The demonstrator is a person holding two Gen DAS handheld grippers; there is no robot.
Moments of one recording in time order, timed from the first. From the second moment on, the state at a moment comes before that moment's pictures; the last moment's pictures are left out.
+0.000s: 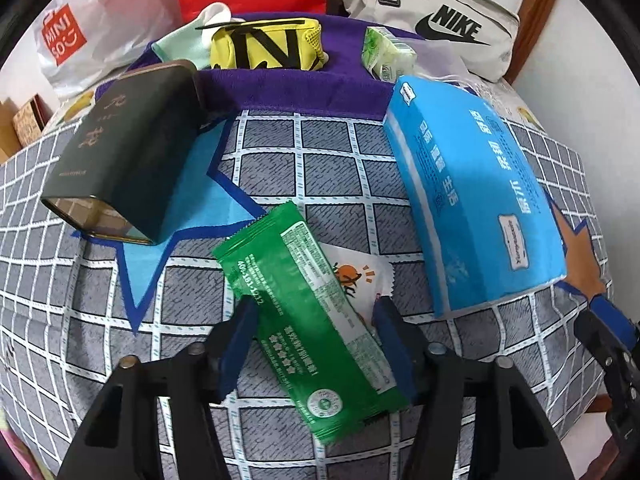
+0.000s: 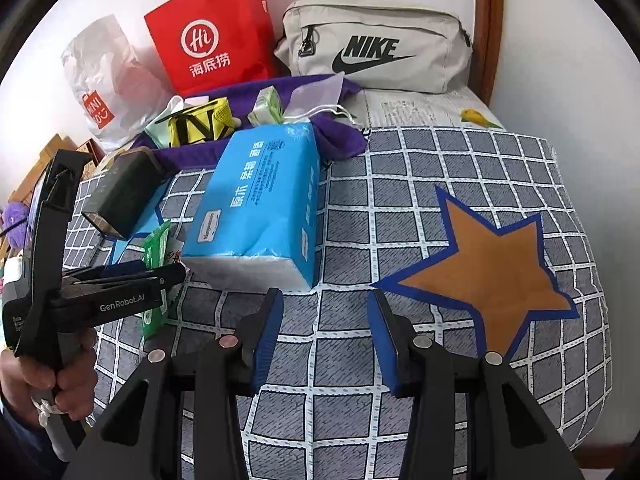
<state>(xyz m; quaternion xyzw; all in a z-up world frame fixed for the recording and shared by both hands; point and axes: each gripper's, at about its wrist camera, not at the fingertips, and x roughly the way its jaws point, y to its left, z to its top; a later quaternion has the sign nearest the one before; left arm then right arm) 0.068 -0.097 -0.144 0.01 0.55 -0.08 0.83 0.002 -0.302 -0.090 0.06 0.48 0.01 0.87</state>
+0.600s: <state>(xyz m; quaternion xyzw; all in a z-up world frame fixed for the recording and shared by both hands) 0.052 -0.048 -0.138 0.00 0.54 -0.13 0.83 -0.003 -0.255 -0.095 0.03 0.49 0.04 0.87</state>
